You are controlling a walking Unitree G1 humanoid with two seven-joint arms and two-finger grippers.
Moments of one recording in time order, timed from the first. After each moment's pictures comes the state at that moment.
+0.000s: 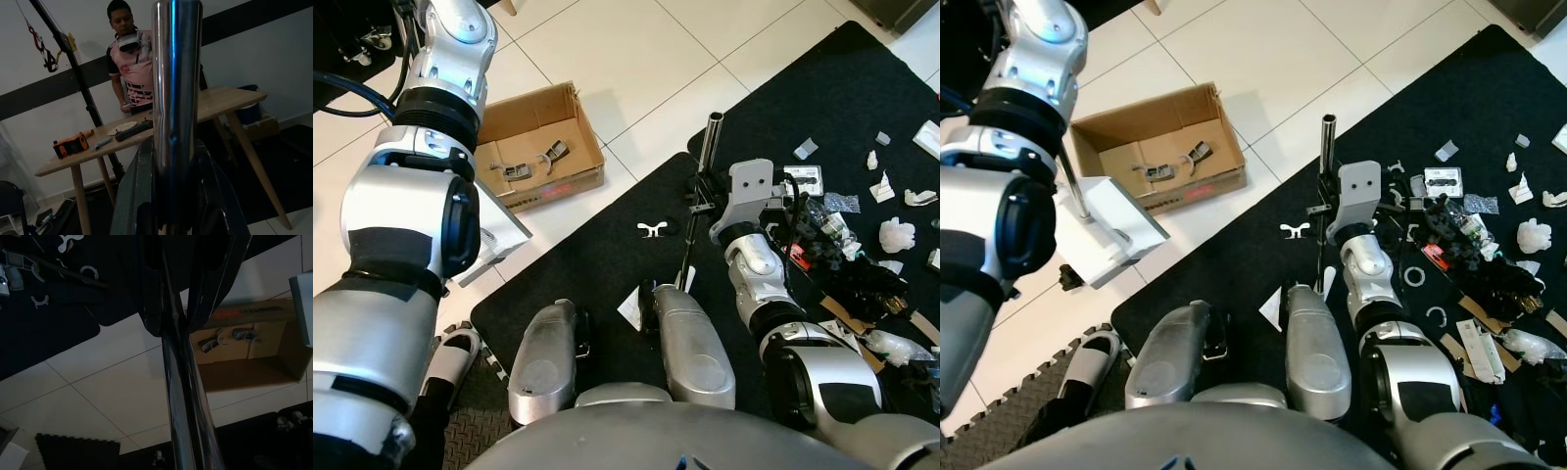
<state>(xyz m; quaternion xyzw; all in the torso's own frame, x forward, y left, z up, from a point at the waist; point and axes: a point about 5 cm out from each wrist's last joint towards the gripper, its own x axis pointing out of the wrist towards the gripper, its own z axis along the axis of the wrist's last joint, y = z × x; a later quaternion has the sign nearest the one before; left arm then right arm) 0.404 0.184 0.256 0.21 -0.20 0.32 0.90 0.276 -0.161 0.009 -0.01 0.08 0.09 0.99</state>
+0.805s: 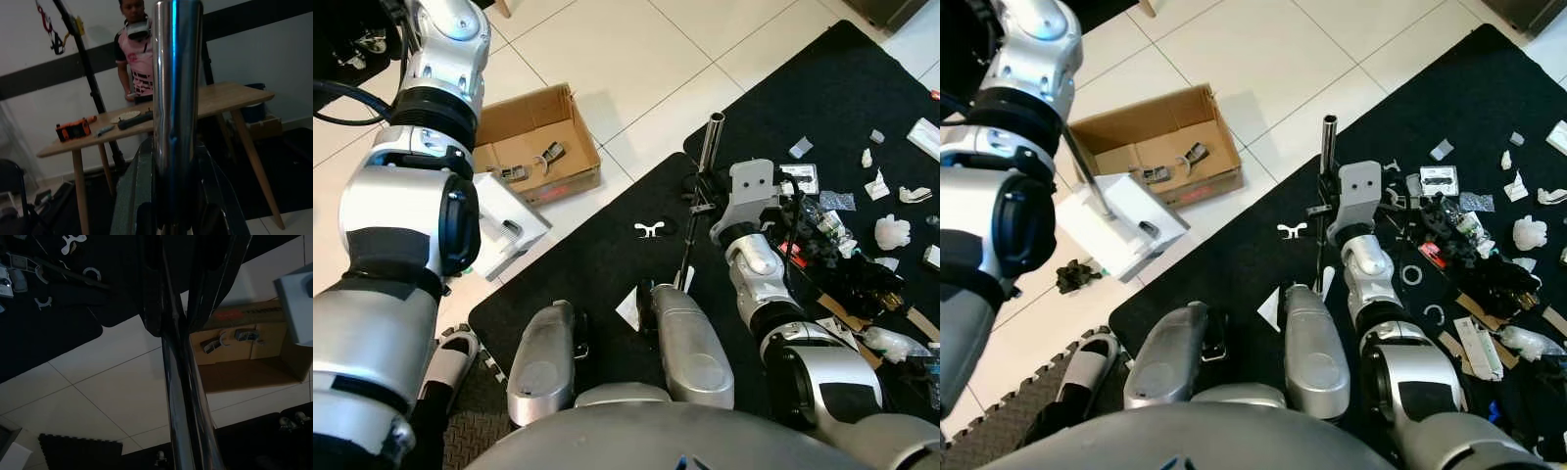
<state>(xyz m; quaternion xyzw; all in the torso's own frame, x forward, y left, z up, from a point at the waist) 0.404 0.188 0.257 0.18 -0.19 0.34 0.90 0.275 -0.161 0.008 -0.01 0.09 0.10 0.99</state>
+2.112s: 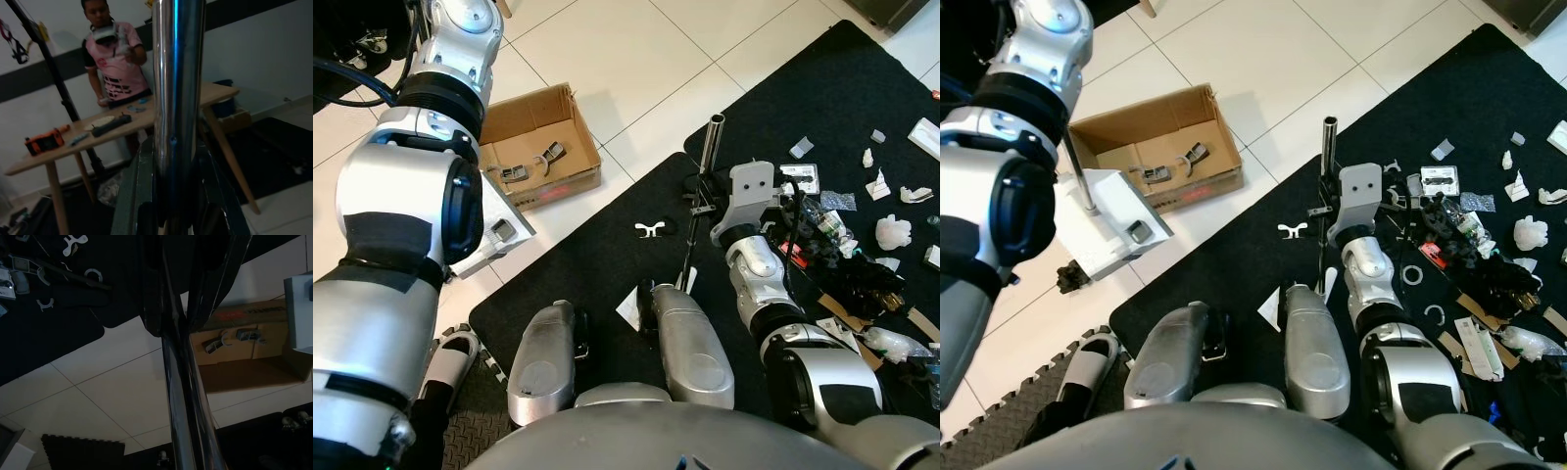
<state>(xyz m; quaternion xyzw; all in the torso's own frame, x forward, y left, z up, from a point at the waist) 0.412 0.175 0.259 0.18 -0.17 0.27 0.93 0.273 -0.162 0.007 -0.01 0.08 0.09 0.99</state>
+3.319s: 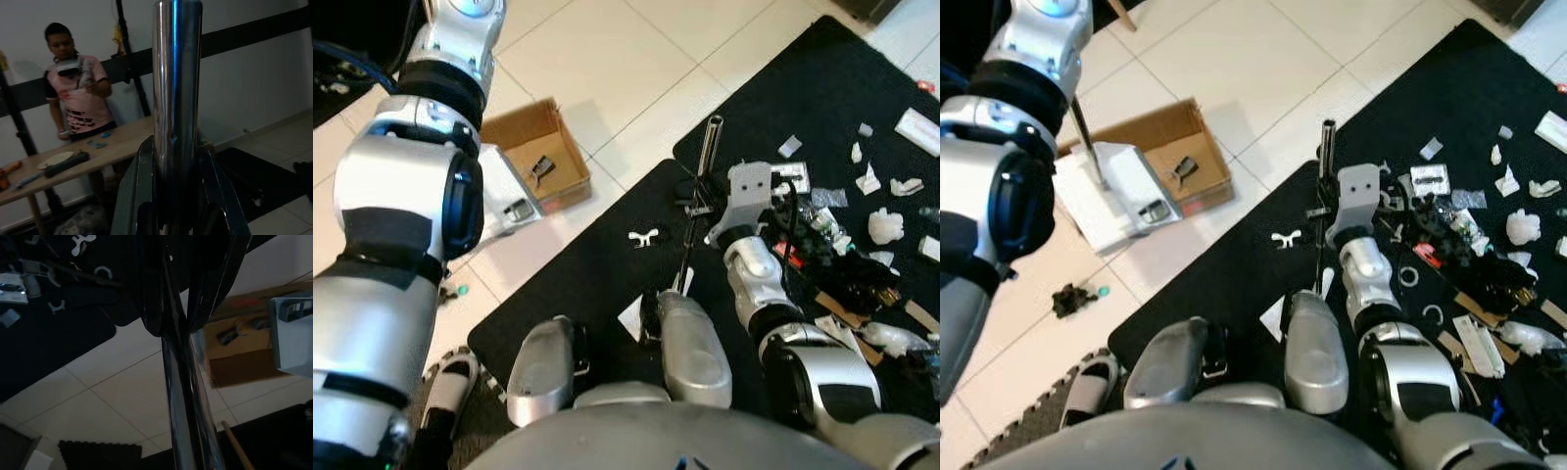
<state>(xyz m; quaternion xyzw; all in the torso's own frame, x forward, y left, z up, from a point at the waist) 0.412 0.158 0.281 0.18 -0.24 0.23 0.93 0.271 -0.164 0.004 0.00 0.09 0.09 0.99</state>
